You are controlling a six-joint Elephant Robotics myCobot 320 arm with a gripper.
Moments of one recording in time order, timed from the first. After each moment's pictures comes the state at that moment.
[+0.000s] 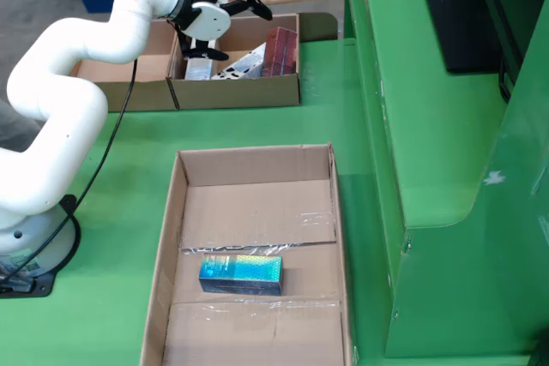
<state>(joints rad) 1.24 -1.44 -0.02 0.50 0.96 -0.54</state>
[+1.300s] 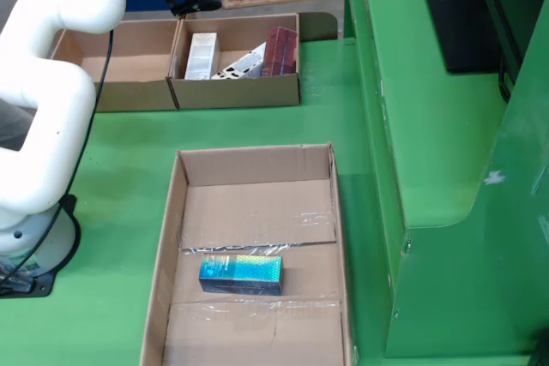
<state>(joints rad) 1.26 -1.16 -0.02 0.50 0.96 -0.84</state>
